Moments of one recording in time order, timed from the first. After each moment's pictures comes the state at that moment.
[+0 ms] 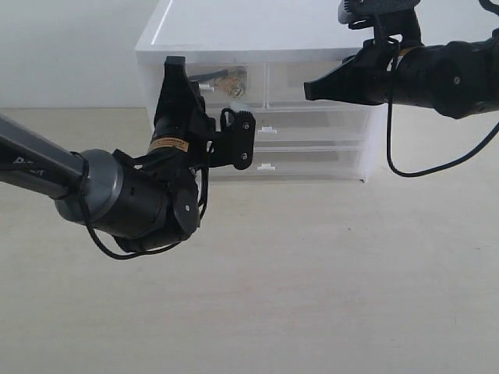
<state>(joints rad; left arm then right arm) -0.69 2.13 -1.06 -0.77 -1.17 1.99 0.34 1.76 -1.08 0.06 -0.18 -0.09</state>
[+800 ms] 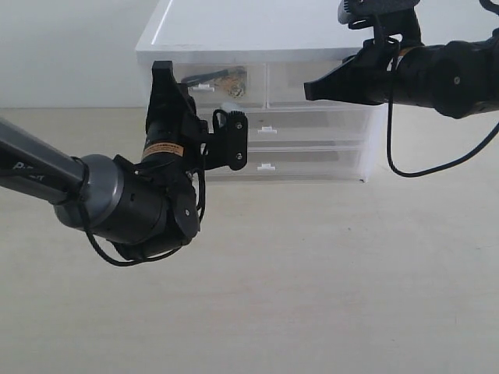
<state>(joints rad) -0.70 2.13 -1.04 -0.84 -1.21 1.96 0.34 1.76 -1.08 0.06 -0.18 -0.10</state>
